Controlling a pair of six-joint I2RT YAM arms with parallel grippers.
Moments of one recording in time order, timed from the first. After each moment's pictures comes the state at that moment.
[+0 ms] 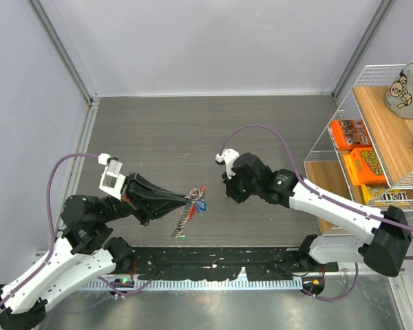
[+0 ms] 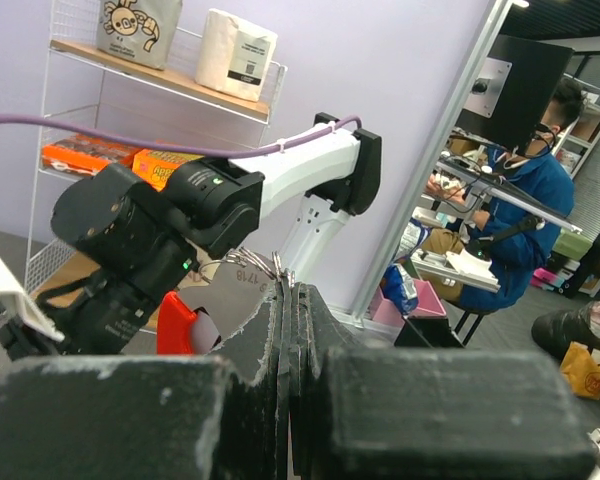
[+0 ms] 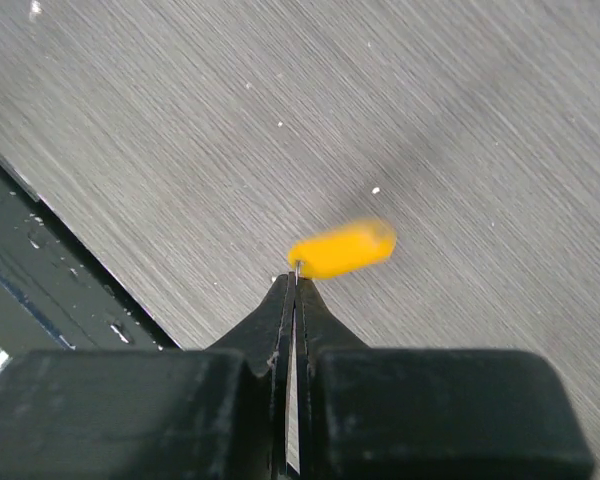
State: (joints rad) left arm -0.84 0.48 0.68 0.32 0.54 -0.65; right arm 0.92 1.22 0.95 -0.53 0.00 0.15
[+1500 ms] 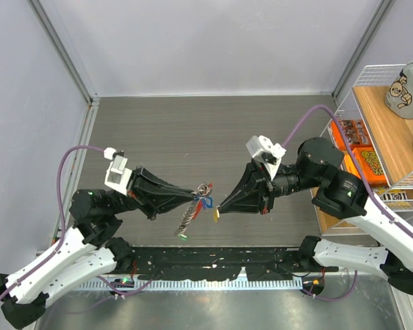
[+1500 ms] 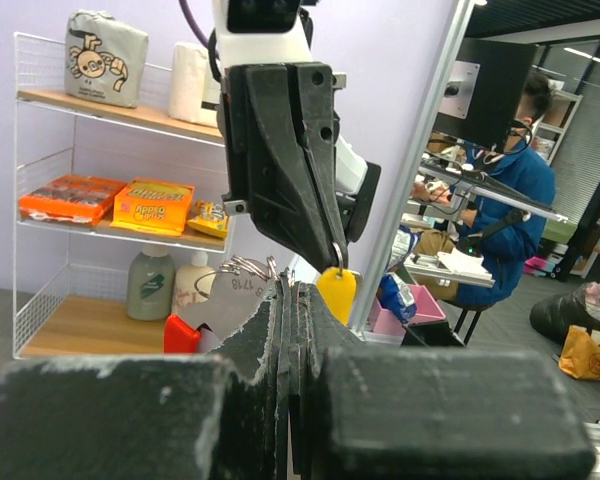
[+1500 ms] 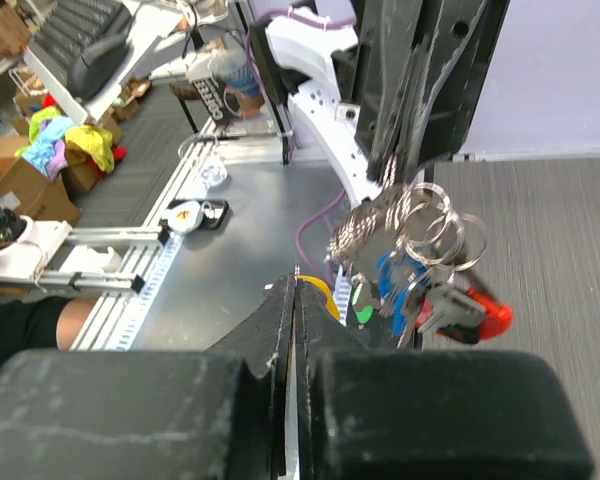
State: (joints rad) left arm -0.84 0.60 0.69 0.53 0.60 -0.64; right arm 0.98 0.93 1.28 -0.35 -0.83 0.24
